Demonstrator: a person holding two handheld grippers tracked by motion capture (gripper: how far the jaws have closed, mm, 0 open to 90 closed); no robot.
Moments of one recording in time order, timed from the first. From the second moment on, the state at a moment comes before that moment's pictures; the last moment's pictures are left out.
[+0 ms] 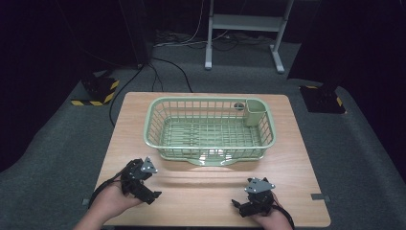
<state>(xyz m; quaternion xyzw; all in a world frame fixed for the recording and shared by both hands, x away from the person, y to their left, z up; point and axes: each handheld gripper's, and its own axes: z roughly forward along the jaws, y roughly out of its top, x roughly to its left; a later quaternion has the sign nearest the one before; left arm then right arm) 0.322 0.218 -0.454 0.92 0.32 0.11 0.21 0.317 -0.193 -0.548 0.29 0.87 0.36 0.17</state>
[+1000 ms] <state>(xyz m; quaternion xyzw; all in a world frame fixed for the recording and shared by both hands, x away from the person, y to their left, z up) 0.338 0.262 -0.445 0.91 0.36 0.12 0.18 0.317 -0.193 -0.548 0.28 0.87 0.36 0.17</state>
